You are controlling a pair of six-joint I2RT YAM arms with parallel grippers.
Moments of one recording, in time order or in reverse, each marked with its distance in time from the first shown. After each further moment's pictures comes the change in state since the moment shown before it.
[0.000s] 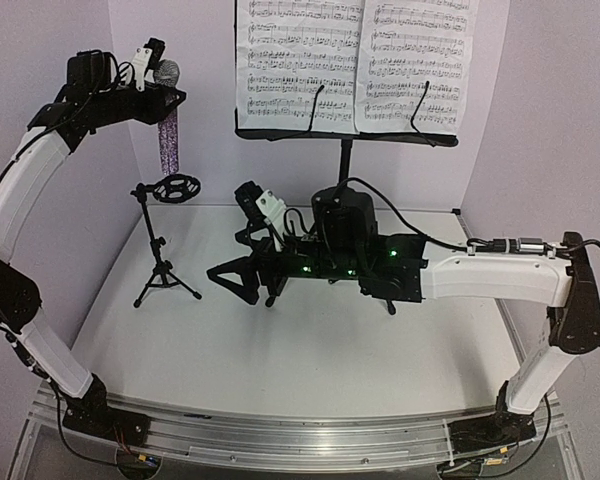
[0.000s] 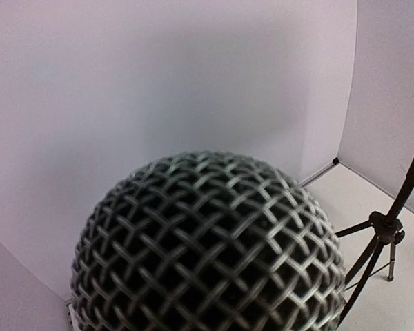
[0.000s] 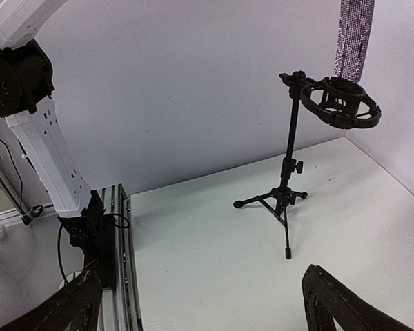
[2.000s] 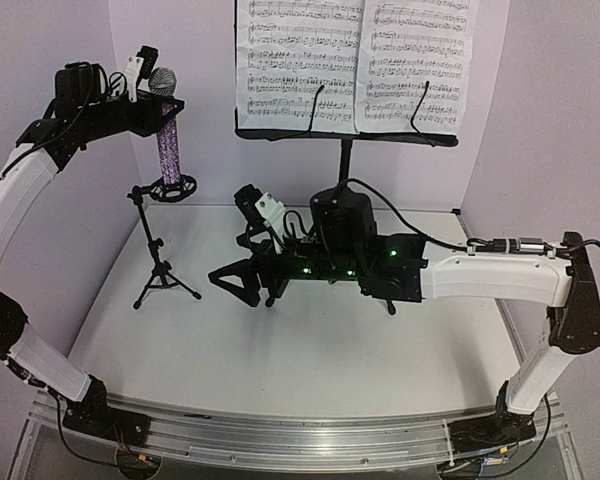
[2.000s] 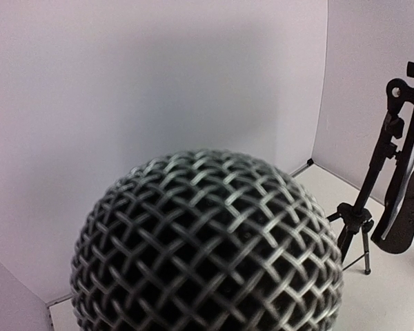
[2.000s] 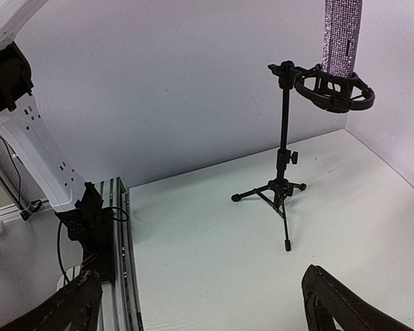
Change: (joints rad) left arm -0.007 -0.137 -0.194 0.083 0.086 -0.026; right arm 0.000 0.000 0.002 -0.030 0.004 -0.002
